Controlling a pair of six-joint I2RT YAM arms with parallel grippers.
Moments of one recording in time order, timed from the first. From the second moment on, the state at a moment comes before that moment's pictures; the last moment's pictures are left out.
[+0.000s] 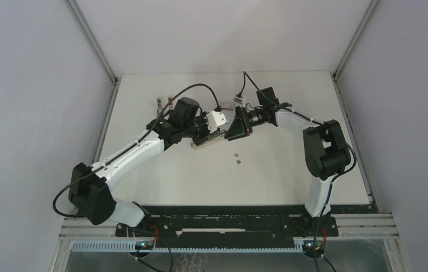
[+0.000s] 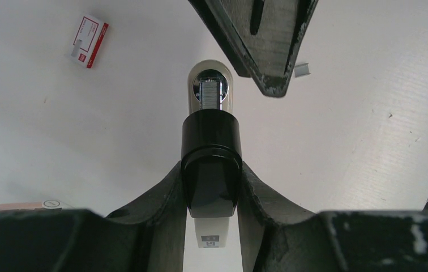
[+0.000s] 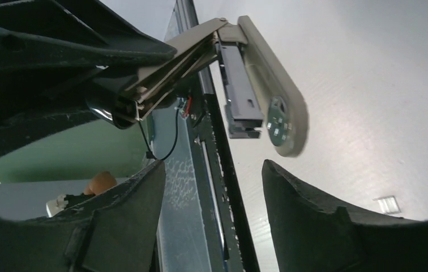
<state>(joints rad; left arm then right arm) -0.65 1.42 1.18 -0.49 0.29 0.53 0.34 1.89 1.30 -0.36 -1.22 0.26</state>
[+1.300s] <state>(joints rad) -0.71 1.42 1.15 -0.46 0.24 0.48 0.34 1.92 1.29 -0.28 -1.20 0.37</state>
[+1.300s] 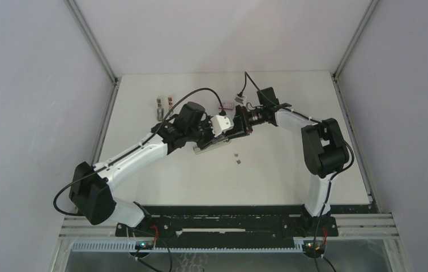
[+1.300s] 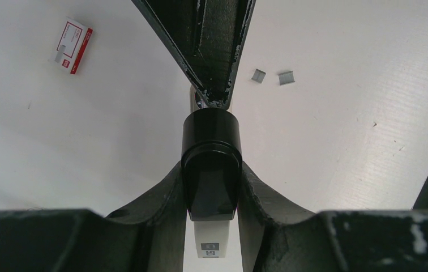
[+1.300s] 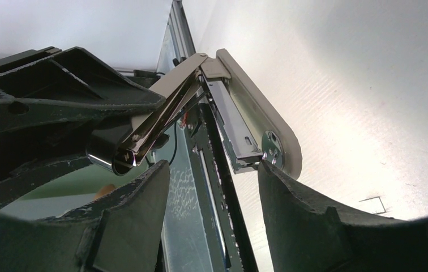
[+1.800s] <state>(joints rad) -0.72 1.42 1.13 -0.40 0.21 0.45 0.33 1.94 1.29 -0.29 -1.15 0.36</state>
